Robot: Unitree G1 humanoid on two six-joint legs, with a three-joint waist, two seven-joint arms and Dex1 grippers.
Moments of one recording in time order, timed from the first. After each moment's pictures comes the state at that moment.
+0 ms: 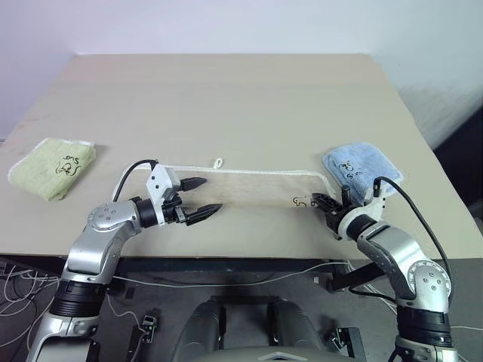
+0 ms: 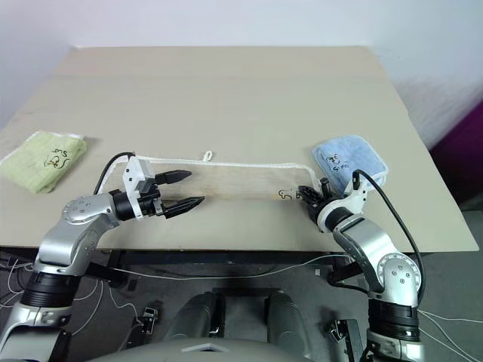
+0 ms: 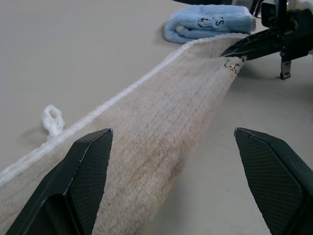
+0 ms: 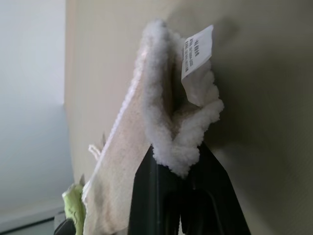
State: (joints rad) left arm -0.25 0.56 0.01 -0.11 -0.42 0.32 -0.96; right arm -0.10 -0.32 -0.27 -0.20 1.83 0.64 -0.61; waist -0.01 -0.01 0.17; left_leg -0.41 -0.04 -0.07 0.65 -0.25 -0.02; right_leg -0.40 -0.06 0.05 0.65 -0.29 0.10
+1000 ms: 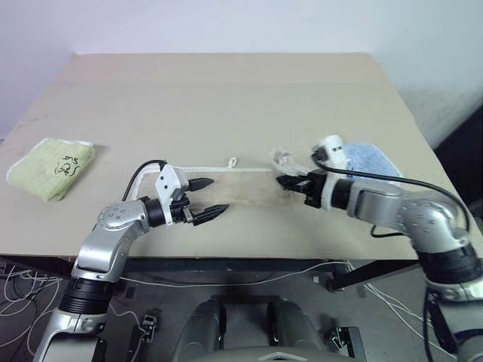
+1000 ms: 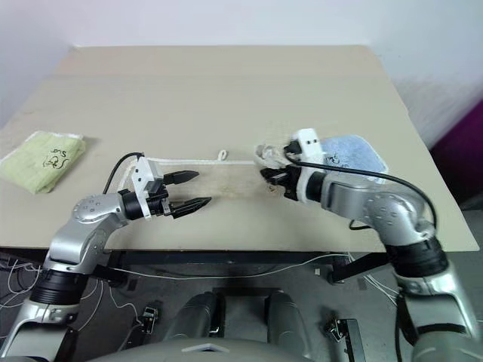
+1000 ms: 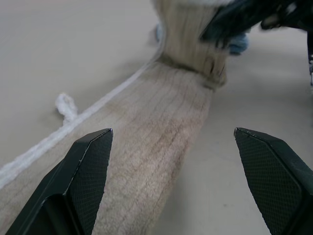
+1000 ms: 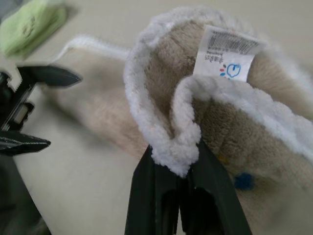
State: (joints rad) left arm -0.27 0.52 -0.02 -0.10 -0.40 0.31 -0.94; right arm -0.58 -0.64 0.20 -0.17 1.12 0.97 0.14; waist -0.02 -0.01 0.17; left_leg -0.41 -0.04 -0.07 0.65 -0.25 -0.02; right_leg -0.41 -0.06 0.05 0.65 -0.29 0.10
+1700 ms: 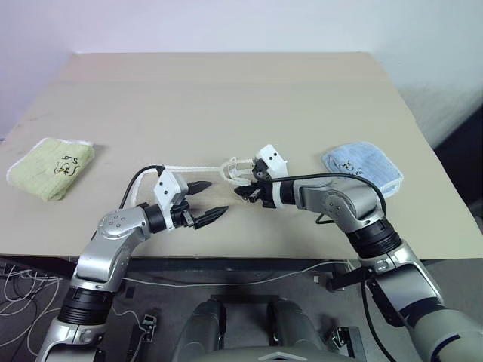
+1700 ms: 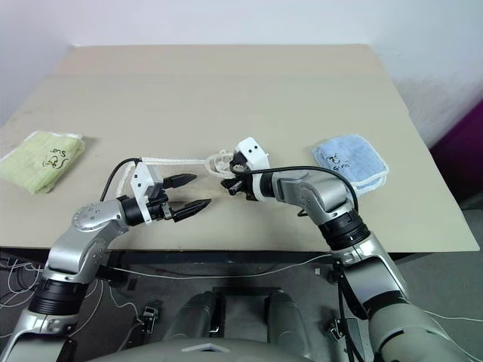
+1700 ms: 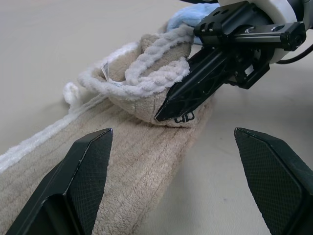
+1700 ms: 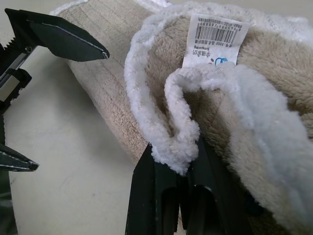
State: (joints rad) left arm -0.21 0.52 -0.02 -0.16 -0.40 0.32 -0.88; right arm -0.73 -0.38 0.33 0.07 0.62 0.93 0.50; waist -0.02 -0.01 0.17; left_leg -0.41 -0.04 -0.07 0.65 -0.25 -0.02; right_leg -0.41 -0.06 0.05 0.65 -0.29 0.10
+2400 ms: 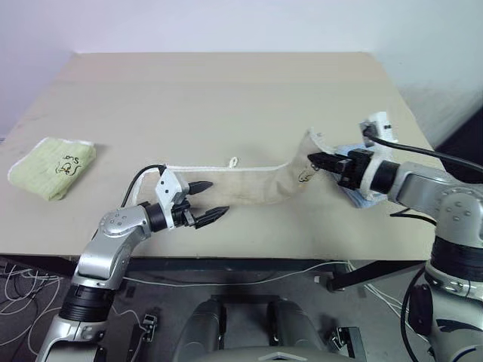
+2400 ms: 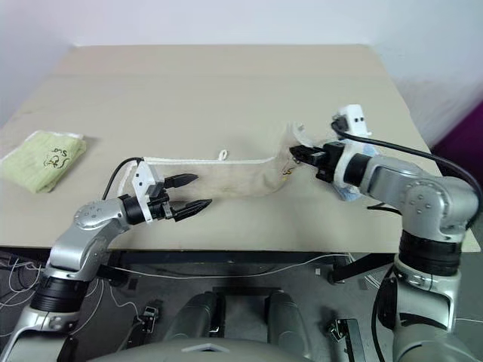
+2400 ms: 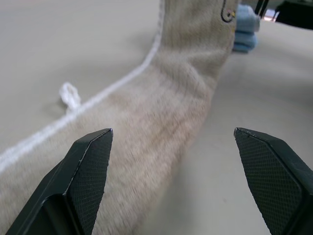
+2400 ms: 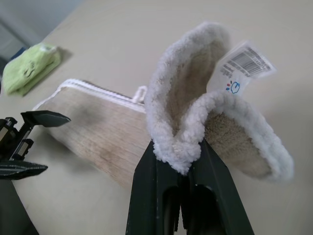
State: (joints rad) left arm -0.27 0.51 -0.04 -0.11 -0.40 0.31 -0.91; right arm -0.54 -0.59 -0.40 -0.26 0.89 1.34 0.38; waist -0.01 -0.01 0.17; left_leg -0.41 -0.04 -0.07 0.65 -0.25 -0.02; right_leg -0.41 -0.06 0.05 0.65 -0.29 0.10
